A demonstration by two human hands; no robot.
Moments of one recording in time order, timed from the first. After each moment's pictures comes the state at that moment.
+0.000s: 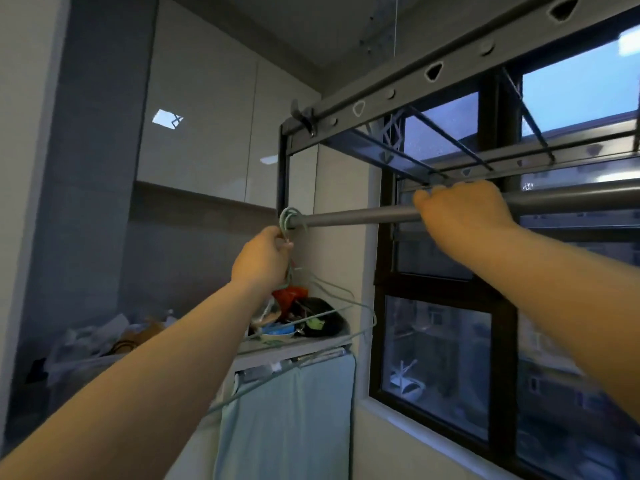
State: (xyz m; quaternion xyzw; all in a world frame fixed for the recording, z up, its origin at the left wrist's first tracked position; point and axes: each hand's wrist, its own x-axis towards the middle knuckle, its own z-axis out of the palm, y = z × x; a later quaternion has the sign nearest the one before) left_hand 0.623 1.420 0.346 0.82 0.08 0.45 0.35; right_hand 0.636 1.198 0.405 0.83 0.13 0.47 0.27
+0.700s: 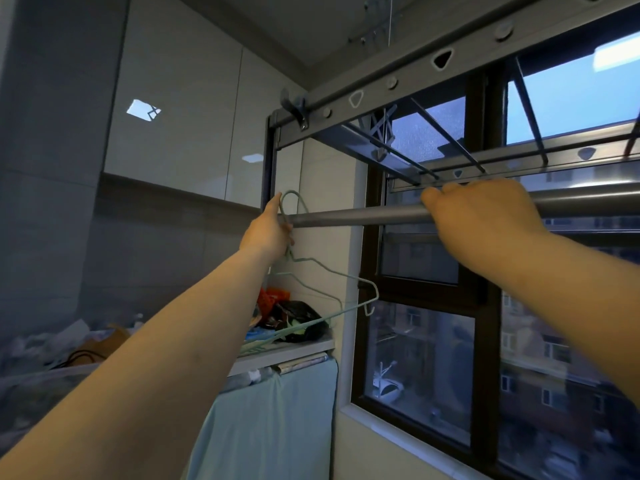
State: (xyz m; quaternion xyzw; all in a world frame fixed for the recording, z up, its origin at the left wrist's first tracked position) left_hand 0.698 1.438 0.380 0.82 0.03 0.42 0.38; right_hand 0.645 1.194 0.400 0.81 0.14 0.51 0.26
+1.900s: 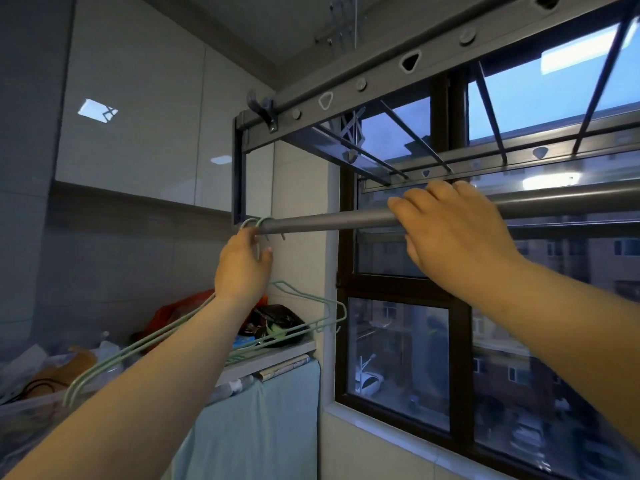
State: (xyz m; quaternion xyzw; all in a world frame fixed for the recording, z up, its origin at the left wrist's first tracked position) left_hand 0.692 1.430 0.349 0.78 0.02 0.51 0.37; right_hand 0.655 1.196 0.385 0.74 0.20 0.61 0.19
